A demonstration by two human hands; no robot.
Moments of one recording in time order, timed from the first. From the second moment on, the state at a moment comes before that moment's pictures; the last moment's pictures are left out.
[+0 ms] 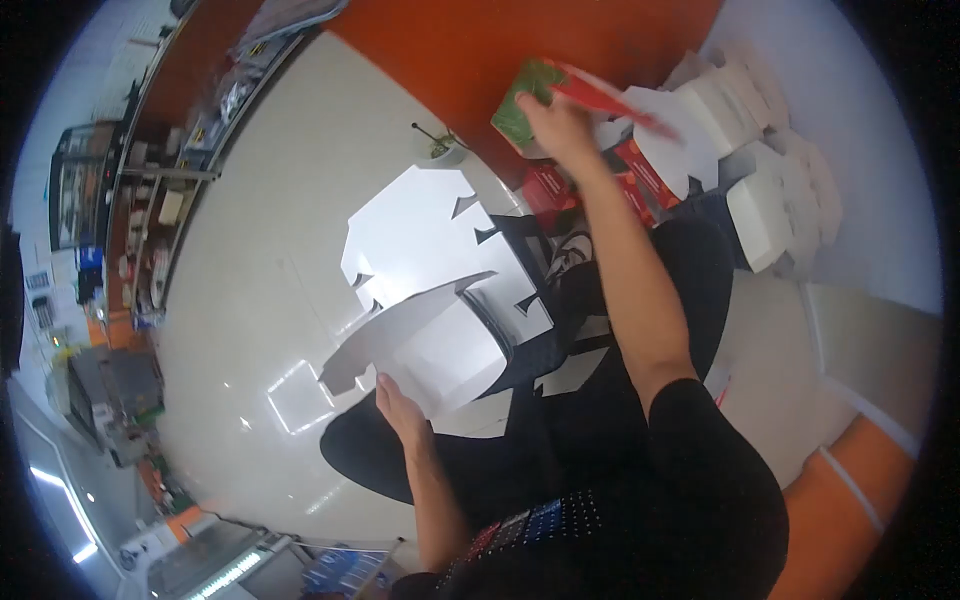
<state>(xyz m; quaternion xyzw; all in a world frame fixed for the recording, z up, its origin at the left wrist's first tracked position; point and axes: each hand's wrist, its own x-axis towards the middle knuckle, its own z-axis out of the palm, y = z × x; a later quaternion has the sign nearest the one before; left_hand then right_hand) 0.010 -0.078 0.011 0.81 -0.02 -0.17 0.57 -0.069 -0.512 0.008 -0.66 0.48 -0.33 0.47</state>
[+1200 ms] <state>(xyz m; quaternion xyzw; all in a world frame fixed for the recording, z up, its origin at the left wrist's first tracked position) -0.002 -0.057 0.037 0.74 -0.04 -0.18 0.65 -0.119 -0.251 0.090 -0.88 0.31 -0.16 0.32</state>
